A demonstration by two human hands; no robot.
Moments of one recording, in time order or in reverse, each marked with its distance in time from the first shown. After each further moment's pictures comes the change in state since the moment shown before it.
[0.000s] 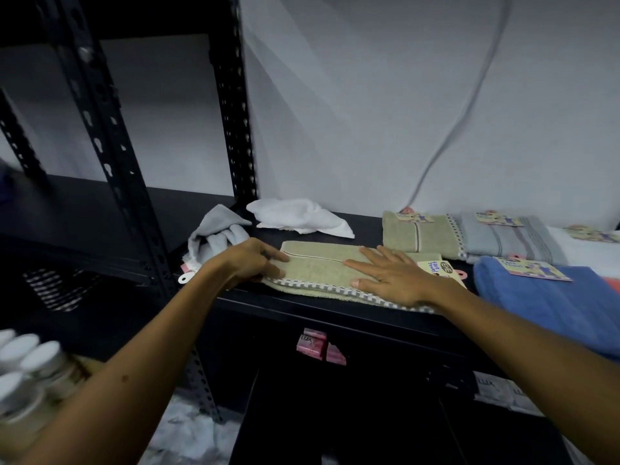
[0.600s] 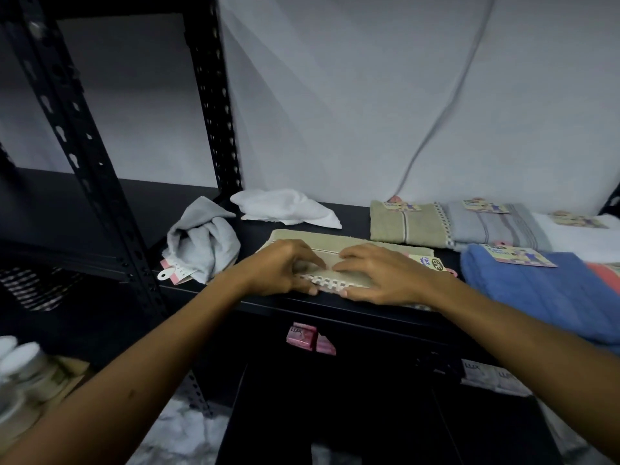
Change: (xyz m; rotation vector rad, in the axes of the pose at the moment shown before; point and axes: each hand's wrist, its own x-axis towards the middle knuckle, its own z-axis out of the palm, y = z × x) left_hand 0.016 0.011 0.049 0.606 -0.044 0.630; right_hand -0.020 -0.011 -0.012 -0.006 0.196 -0.262
